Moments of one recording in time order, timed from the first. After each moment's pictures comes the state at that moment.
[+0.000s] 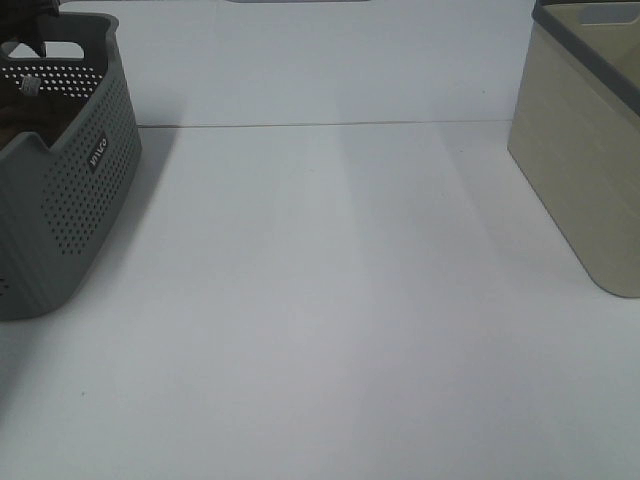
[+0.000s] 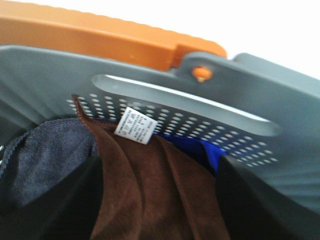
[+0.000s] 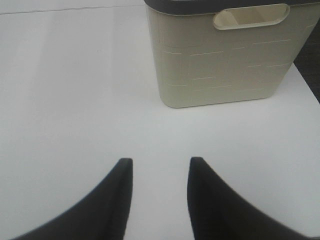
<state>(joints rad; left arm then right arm) 0.11 2.44 -2.37 0.00 0.87 -0.21 -0.01 0.00 -0.50 -0.05 1.07 0.04</state>
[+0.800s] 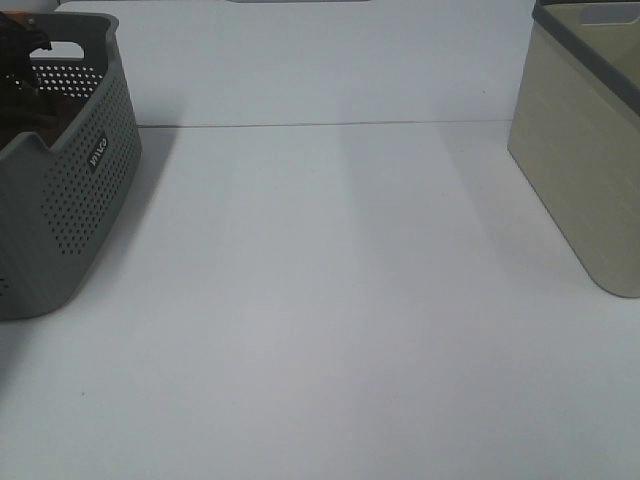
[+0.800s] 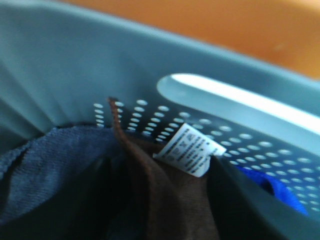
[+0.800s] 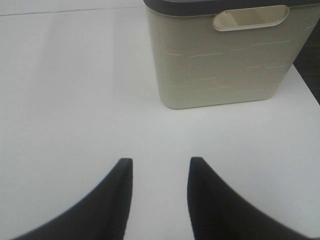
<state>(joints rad) 0.17 2.56 -2.37 -0.08 0.75 -0.22 -0.01 -0.01 -0.50 -0.05 1.07 0.04</state>
